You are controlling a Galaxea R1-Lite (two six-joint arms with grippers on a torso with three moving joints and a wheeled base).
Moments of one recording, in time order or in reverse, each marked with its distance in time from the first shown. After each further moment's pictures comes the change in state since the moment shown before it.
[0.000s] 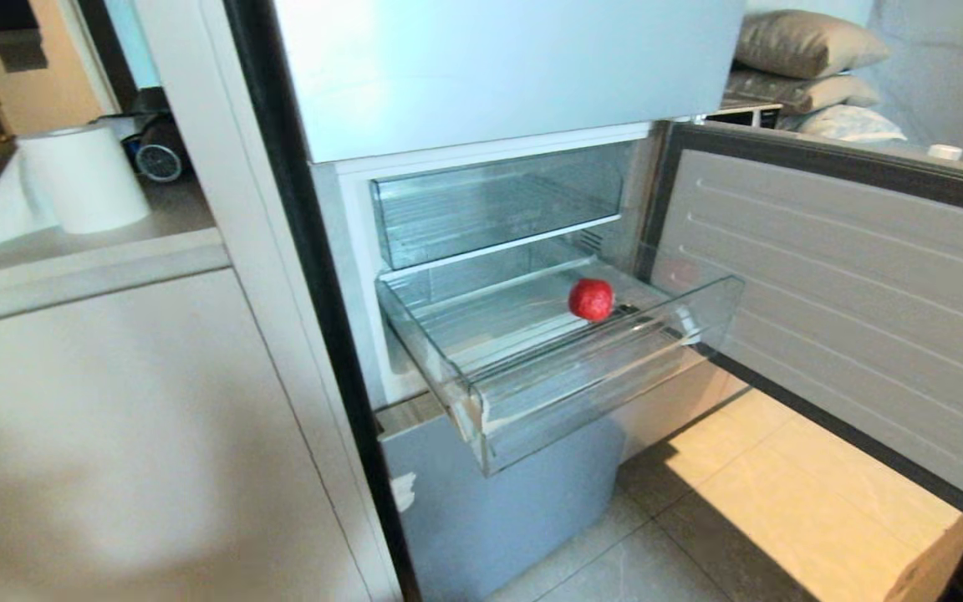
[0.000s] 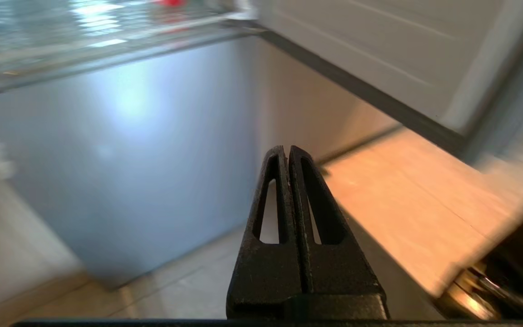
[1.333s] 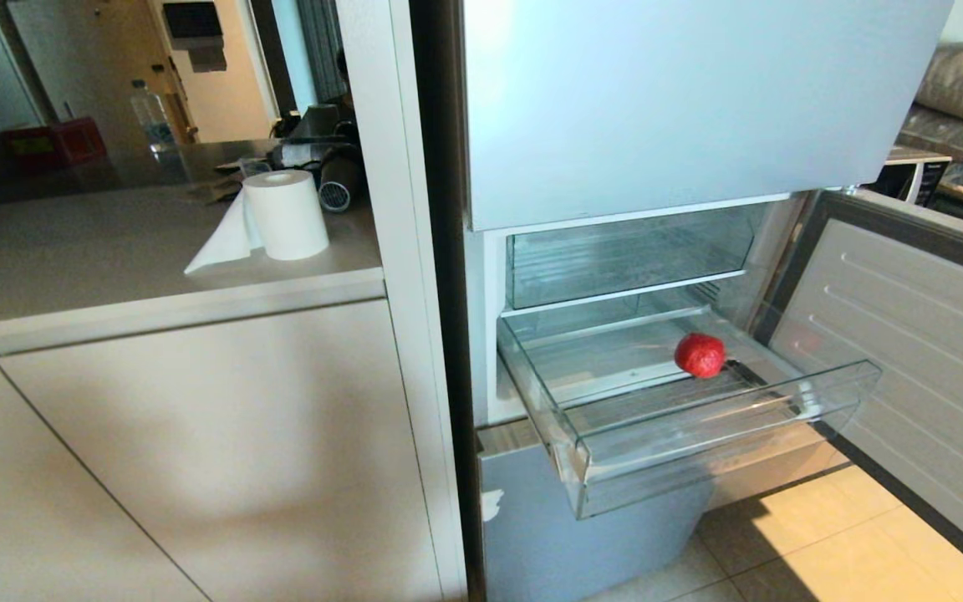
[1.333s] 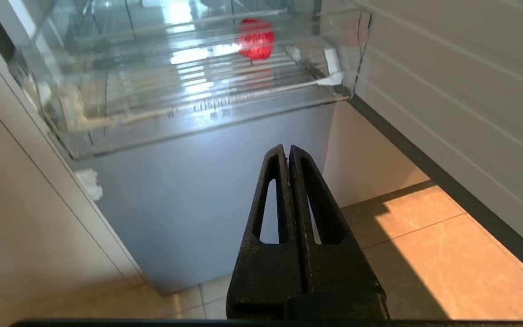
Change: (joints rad) left arm 0.000 0.000 0.000 0.000 0.000 0.000; right arm -0.001 0.000 0.000 -0.007 -0.006 0.027
